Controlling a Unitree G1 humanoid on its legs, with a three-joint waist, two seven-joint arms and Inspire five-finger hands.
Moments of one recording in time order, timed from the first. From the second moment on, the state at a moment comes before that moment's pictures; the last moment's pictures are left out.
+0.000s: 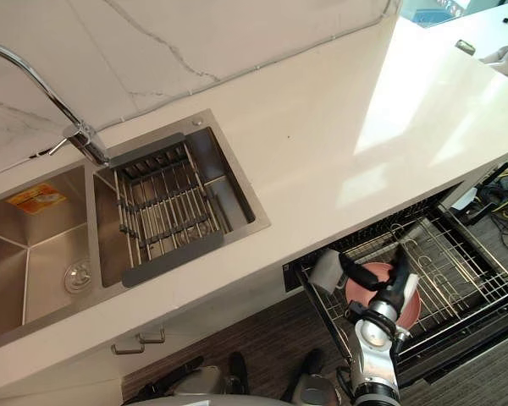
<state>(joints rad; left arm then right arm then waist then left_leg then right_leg) 0.15 0.03 0.31 0.91 -0.37 0.24 0.08 0.06 -0.08 -0.33 0.27 0.13 -0.28 -0.46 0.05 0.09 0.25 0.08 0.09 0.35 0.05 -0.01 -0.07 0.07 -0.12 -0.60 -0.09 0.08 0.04</state>
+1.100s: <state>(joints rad) 0.22 -0.02 0.42 0.92 -0.43 0.21 0.10 0.18 0.01 -0.43 0.60 1.12 -0.36 -0.05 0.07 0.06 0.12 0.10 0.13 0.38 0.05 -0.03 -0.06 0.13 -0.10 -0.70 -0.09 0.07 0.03</state>
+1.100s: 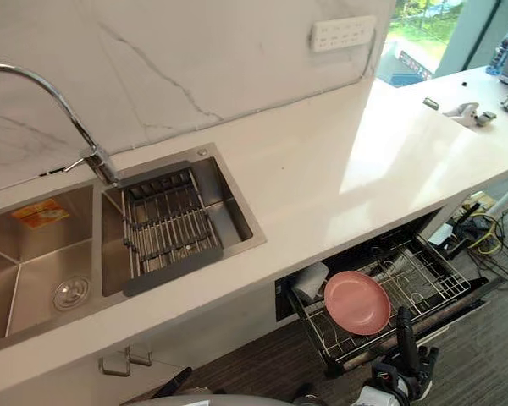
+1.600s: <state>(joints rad) 0.24 0.00 0.40 0.94 -0.39 0.13 0.11 -0.05 -0.13 -0.18 0.67 1.10 -0.14 0.06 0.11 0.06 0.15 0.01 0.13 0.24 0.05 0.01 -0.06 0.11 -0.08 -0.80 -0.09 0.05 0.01</state>
